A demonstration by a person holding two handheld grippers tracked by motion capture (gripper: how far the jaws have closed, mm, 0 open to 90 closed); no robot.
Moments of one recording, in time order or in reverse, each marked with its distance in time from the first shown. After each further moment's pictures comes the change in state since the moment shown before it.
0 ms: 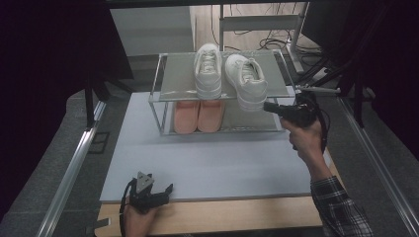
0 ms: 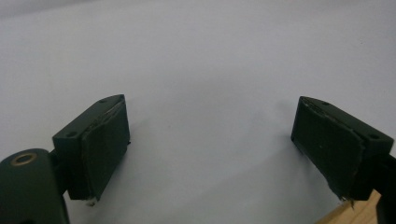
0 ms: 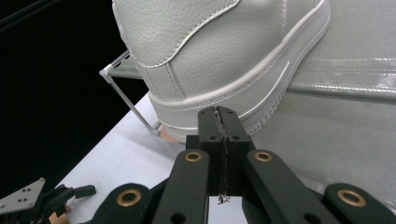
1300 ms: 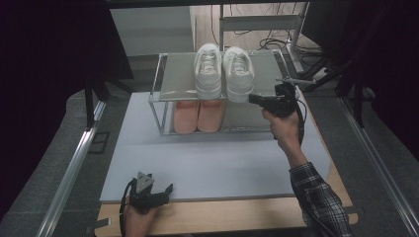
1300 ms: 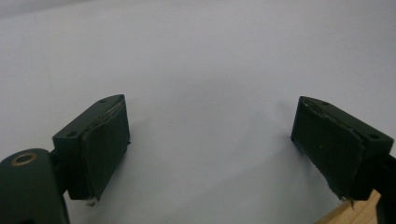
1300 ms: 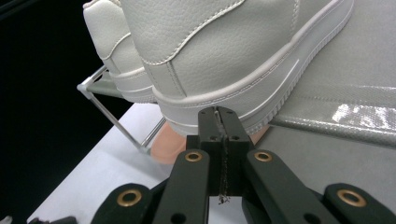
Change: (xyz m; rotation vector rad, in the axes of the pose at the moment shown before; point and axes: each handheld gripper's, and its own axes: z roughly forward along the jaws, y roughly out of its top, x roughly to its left) left arm 0.000 0.000 0.000 0.001 -0.001 -0.001; right arm 0.010 0.014 0.053 -0.005 -0.056 0.008
